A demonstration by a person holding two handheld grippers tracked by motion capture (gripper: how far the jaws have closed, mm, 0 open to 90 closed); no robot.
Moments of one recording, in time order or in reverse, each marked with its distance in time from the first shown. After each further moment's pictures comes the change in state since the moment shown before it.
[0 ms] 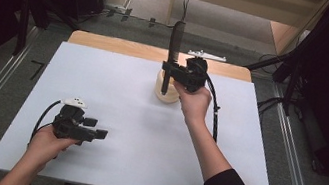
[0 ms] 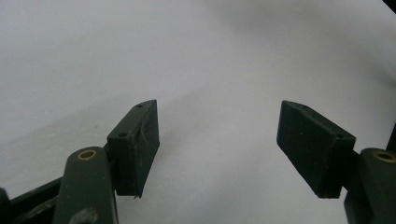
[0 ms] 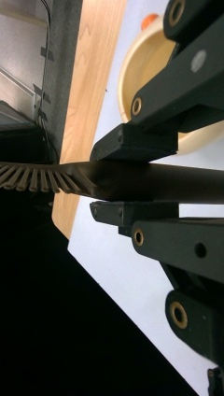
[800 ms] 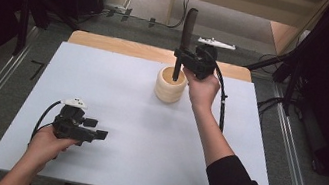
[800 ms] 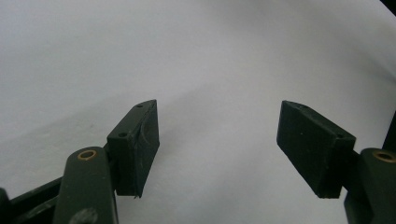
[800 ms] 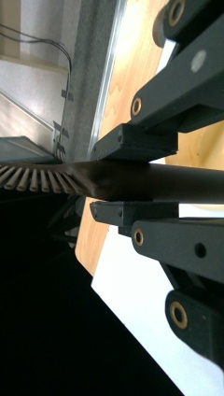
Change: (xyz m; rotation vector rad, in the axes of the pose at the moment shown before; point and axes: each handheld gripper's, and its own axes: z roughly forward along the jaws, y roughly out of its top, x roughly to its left) left arm 0.000 0.000 0.001 0.004 -0.012 0.003; right arm -0.023 0.031 0.000 -0.060 -0.122 -0.025
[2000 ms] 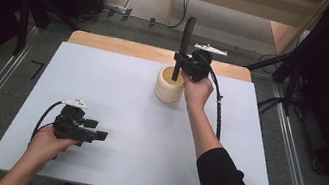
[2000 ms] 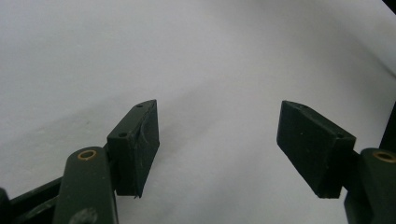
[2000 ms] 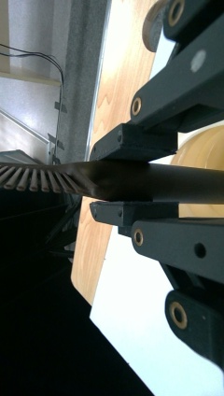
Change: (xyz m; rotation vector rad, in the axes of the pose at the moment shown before) left arm 0.001 -0.001 0.002 0.016 -0.012 -0.006; right arm -0.027 -0.026 0.042 0.004 -0.045 0.030
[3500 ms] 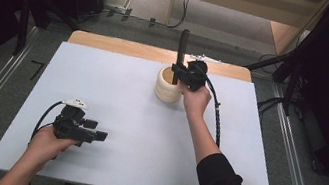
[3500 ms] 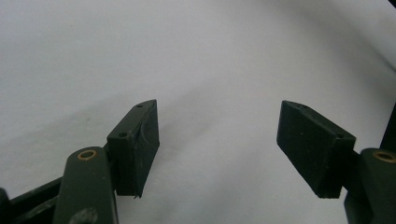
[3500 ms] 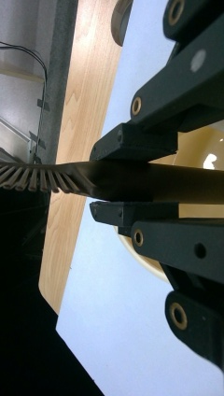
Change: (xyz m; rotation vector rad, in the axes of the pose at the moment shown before) left arm 0.001 -0.001 0.001 0.012 -0.004 -0.001; right arm -0.007 -0.031 0.010 0.067 0.000 -0.035
